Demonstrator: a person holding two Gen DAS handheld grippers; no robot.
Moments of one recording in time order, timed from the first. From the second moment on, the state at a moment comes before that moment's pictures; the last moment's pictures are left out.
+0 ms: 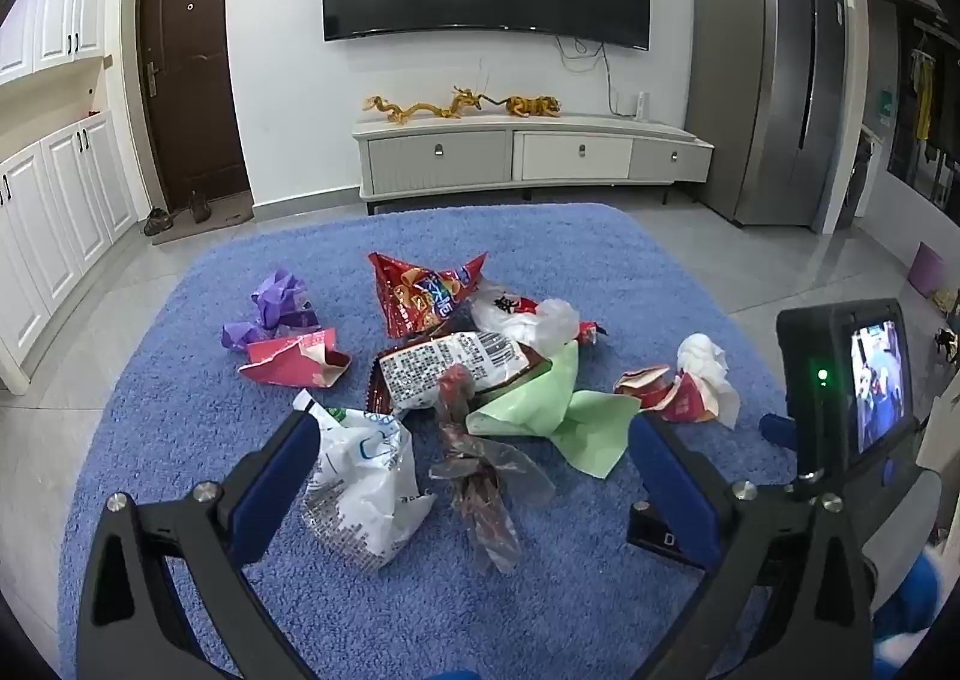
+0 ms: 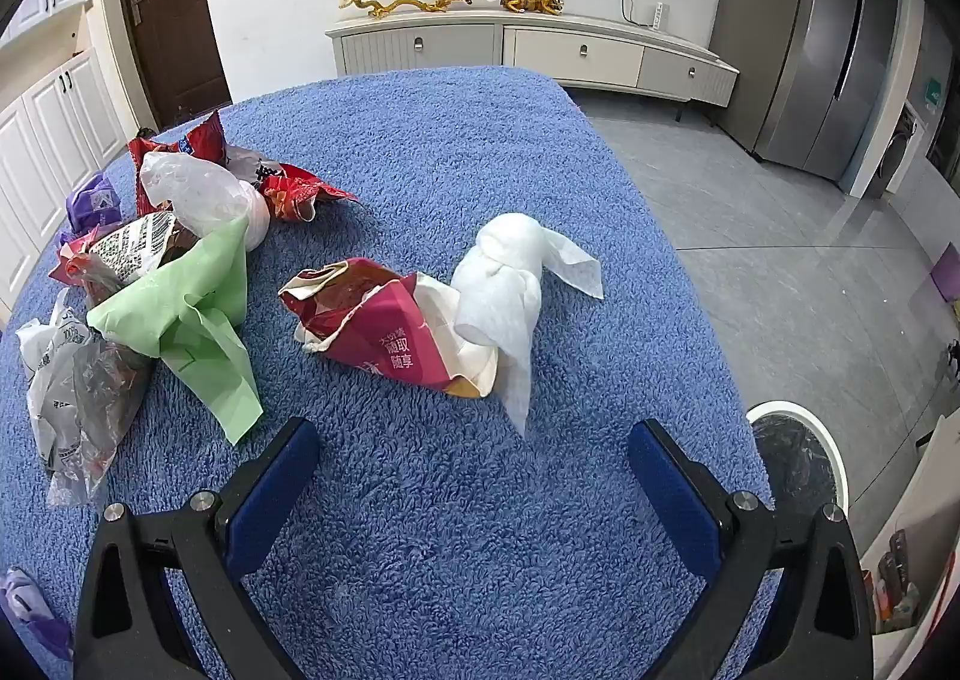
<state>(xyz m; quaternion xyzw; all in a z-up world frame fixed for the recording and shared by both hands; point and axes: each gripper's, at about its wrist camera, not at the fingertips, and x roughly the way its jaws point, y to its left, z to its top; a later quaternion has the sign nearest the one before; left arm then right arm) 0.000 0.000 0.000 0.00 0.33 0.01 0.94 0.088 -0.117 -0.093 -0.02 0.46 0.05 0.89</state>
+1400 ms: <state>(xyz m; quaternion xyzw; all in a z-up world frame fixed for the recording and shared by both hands) -0.055 -0.031 0.034 0.00 0.28 -0.02 0.96 -0.041 -0.187 -0.011 -0.01 0.35 -0.07 0.93</state>
